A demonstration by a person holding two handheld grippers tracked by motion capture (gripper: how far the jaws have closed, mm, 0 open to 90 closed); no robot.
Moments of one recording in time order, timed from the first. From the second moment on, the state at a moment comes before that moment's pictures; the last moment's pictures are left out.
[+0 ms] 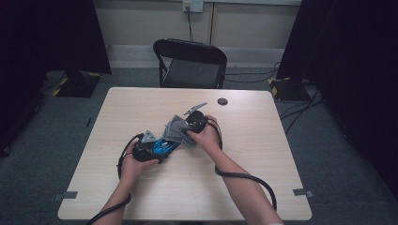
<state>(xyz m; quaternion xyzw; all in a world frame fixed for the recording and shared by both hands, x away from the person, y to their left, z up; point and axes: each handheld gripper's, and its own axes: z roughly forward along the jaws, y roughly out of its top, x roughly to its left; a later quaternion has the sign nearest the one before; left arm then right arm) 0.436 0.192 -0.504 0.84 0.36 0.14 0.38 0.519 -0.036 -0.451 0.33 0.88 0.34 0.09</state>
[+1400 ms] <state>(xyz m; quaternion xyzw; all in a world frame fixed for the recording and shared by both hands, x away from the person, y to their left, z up) 0.436 0.192 -0.504 0.84 0.36 0.14 0.38 0.535 -0.065 -0.455 0.37 0.86 0.32 0.14</state>
